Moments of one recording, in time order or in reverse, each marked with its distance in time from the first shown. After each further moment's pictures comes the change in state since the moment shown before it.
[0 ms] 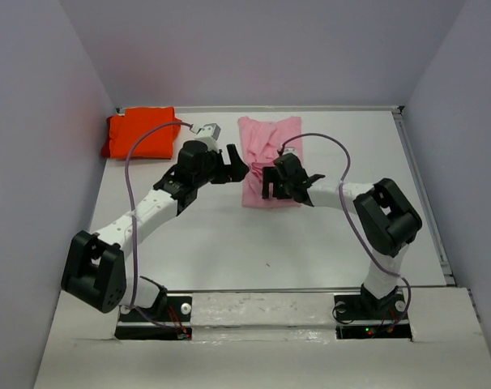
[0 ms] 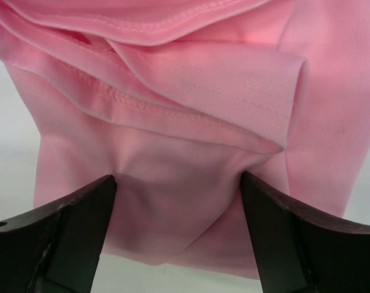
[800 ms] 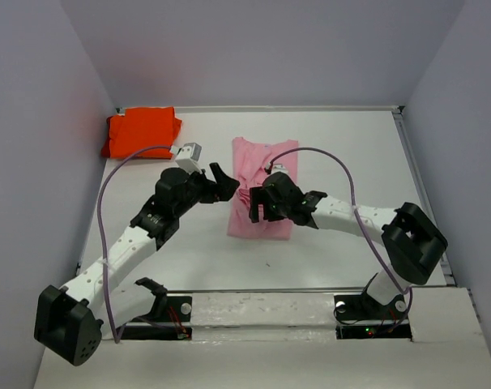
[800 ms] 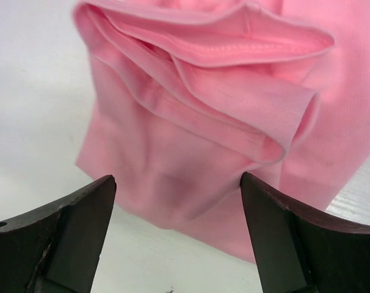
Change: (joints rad) left arm -0.019 -0.341 -0.254 0.025 -0.009 -0.075; right arm 0.248 -0.270 -0.148 -0.157 0.032 0.122
